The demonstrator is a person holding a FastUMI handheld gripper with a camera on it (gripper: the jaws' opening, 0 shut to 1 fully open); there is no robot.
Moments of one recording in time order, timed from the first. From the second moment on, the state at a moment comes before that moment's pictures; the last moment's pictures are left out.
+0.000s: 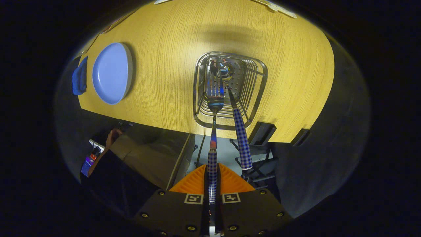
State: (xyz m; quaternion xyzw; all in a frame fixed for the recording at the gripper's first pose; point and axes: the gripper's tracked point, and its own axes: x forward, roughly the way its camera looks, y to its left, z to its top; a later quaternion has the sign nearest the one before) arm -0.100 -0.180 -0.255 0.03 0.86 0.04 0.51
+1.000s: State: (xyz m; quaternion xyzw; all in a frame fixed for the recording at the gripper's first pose) arm -0.065 -0.190 -0.246 0.00 0.84 0.05 0.54
